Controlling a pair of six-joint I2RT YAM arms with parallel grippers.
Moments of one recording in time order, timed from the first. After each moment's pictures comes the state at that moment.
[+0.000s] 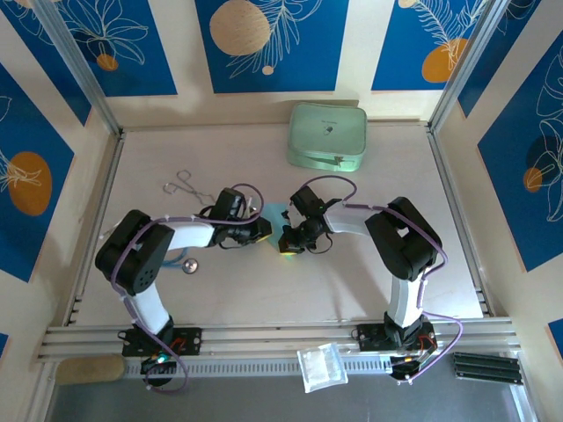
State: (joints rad) left arm -0.54 1.76 0.80 0.13 0.55 -0.86; right arm 0.63 1.87 1.03 -0.40 -0.56 0.53
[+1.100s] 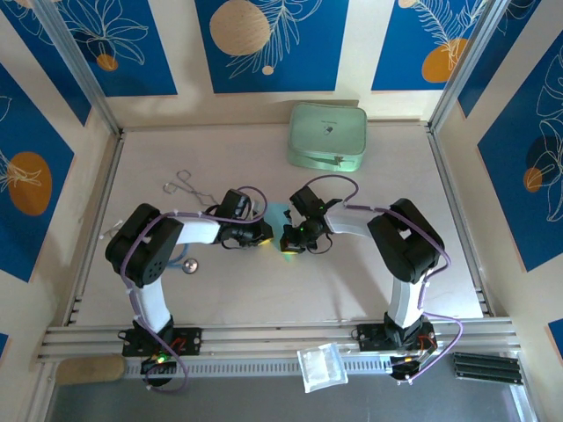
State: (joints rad) left arm -0.55 1.83 0.85 0.06 0.54 -0.86; right arm 0.64 1.85 1.02 -0.41 -0.49 0.58
